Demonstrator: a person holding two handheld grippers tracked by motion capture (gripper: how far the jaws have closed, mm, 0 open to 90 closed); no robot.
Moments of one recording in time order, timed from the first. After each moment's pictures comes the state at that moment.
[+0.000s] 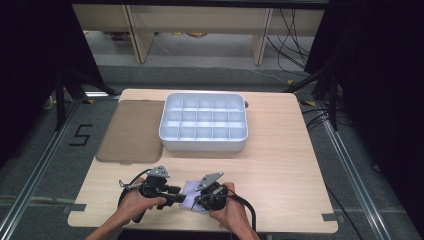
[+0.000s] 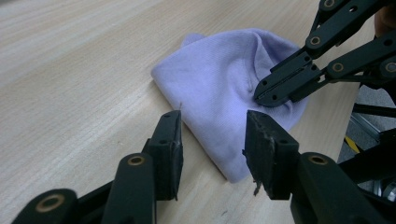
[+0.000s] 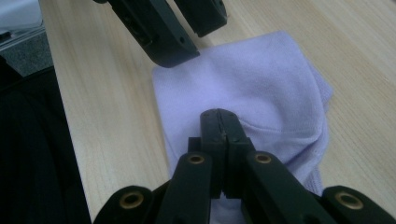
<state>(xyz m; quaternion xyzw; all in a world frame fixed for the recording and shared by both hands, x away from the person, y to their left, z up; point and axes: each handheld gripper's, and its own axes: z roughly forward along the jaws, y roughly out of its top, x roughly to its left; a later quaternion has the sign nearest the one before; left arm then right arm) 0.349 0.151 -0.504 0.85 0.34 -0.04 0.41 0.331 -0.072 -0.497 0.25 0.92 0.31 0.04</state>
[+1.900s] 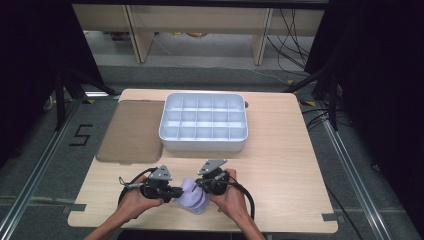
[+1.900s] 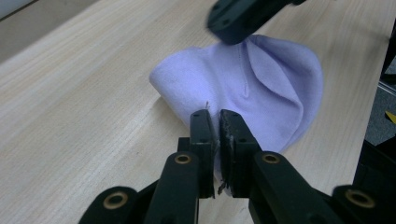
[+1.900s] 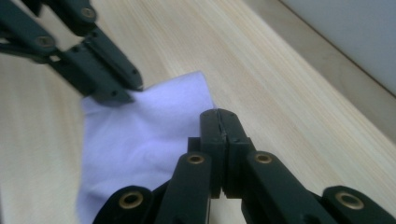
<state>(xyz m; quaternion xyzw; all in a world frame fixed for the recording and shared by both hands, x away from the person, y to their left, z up) 0.346 0.148 -0.493 0.87 0.29 0.02 0.39 0.359 -0.077 -0.480 0.26 0.89 0.35 0.09</state>
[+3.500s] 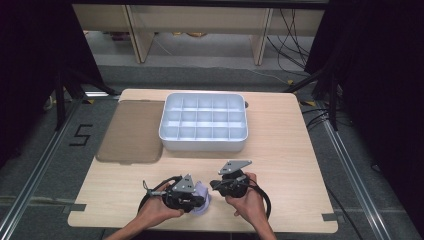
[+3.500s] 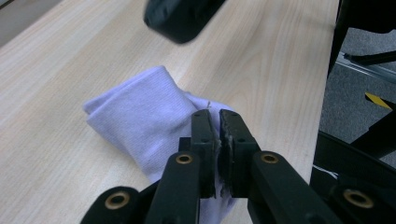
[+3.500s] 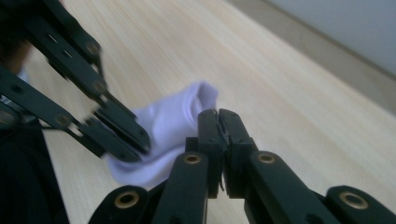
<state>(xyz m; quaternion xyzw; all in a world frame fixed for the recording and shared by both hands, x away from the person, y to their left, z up) 0.325 0.085 -0.496 0.89 0.22 0.01 0.41 0.347 -0.123 -0.465 0.31 0.87 0.38 0.07</state>
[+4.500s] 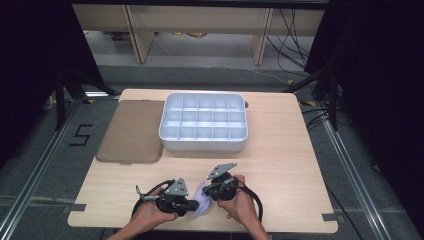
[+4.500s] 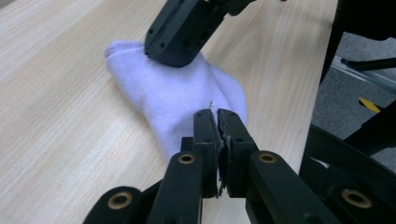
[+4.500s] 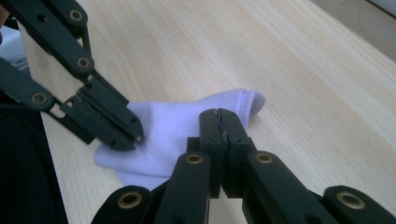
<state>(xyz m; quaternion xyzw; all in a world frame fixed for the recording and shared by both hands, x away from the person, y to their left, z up) 0.319 0.106 -0.501 0.89 0.23 0.02 0.40 0.348 -0.098 -0.484 0.30 0.89 0.33 0.03</state>
